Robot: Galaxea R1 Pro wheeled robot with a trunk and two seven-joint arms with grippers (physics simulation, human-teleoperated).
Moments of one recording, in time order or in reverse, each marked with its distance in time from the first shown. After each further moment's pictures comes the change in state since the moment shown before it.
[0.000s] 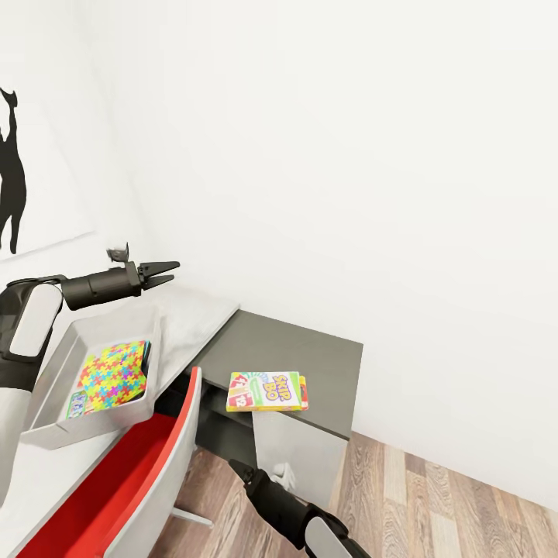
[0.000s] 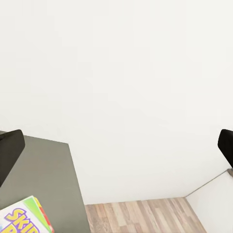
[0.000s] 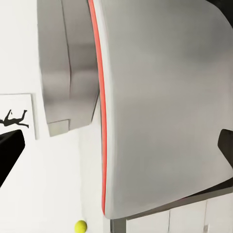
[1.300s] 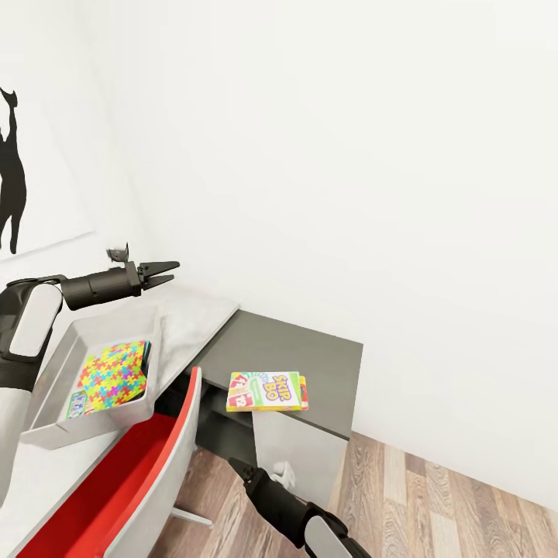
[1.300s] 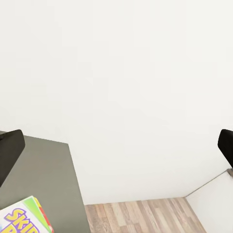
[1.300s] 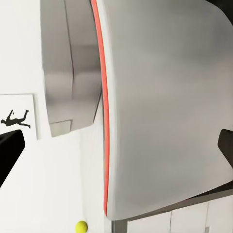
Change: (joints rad) left arm 0.000 0.000 0.000 0.000 0.001 0.000 0.000; right arm 0.000 0.000 0.000 -0.008 0.000 -0.002 0.000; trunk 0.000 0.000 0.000
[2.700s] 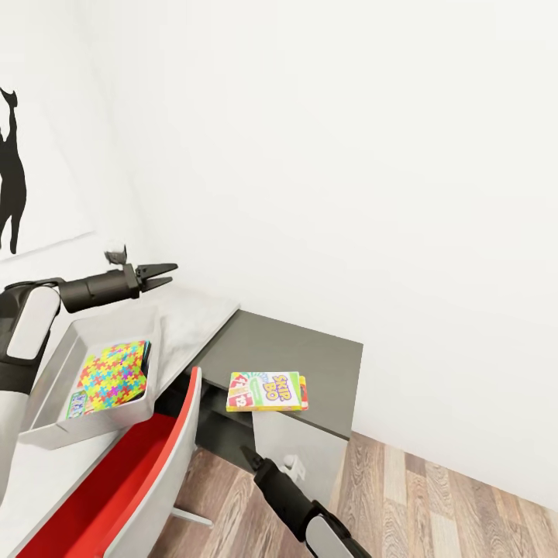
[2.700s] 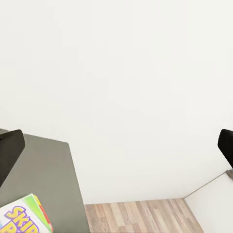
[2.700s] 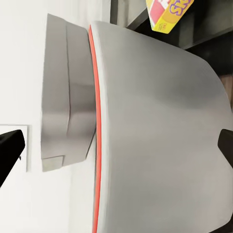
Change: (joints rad) left arm 0.013 0.006 0.006 0.000 0.009 0.000 0.000; right arm -0.001 0.000 -0.009 0.011 -0.010 -0.171 -0.002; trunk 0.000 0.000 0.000
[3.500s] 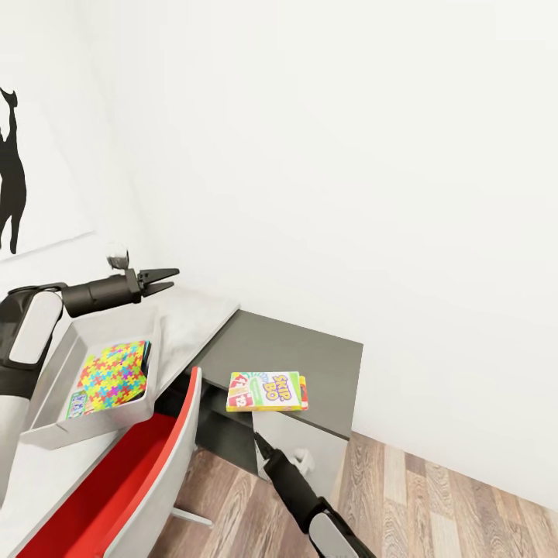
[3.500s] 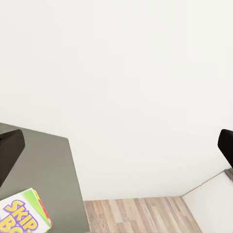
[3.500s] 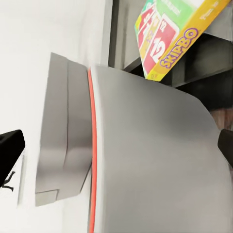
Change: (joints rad) left arm 0.020 -0.003 -0.002 0.000 0.000 0.000 -0.001; right arm 0.000 0.000 -0.045 0.000 0.000 -0.114 0.002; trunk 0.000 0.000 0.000
